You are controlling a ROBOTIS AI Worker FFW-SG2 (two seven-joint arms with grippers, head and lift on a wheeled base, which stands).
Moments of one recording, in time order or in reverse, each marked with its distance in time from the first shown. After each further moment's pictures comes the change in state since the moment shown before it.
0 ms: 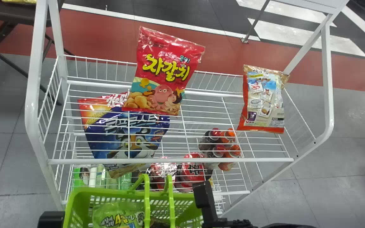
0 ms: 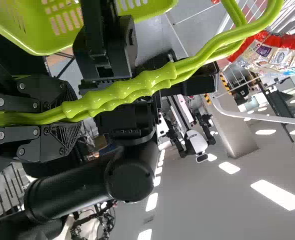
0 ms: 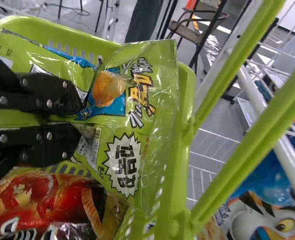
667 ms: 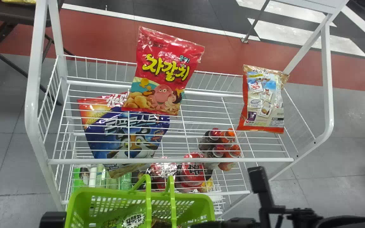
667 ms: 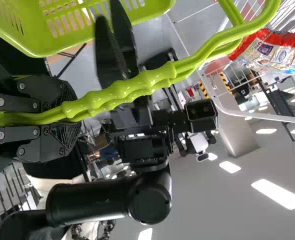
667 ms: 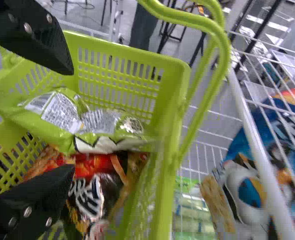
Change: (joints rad) left arm 0.002 0.000 -0.007 0.001 -0.003 -0.004 -0.001; right arm 0.033 -0.013 -0.310 -0.219 0.037 0.209 0.142
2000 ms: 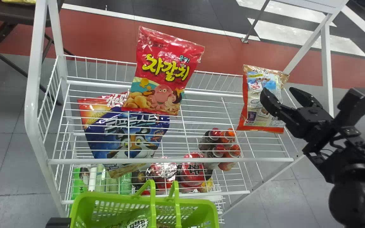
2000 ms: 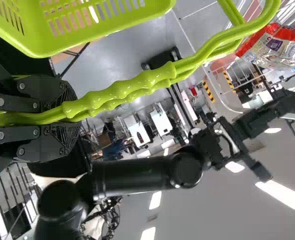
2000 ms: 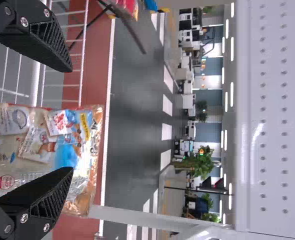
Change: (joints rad) left arm 0.024 0.002 -0.022 -0.015 -0.022 -0.004 0.000; right arm -0.304 -0.059 -0.170 0.391 0.163 -1.028 -0.346
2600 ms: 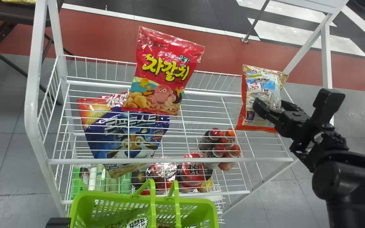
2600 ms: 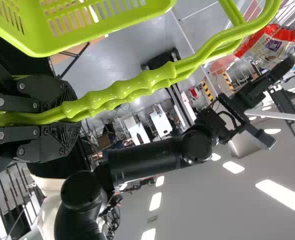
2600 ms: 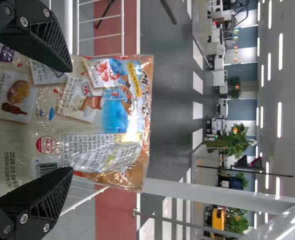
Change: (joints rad) left arm -0.001 -0.003 0.000 0.003 -0.004 -0.001 0.000; right arm -0.131 -0.052 0.059 0.229 0.019 0.069 -0.041
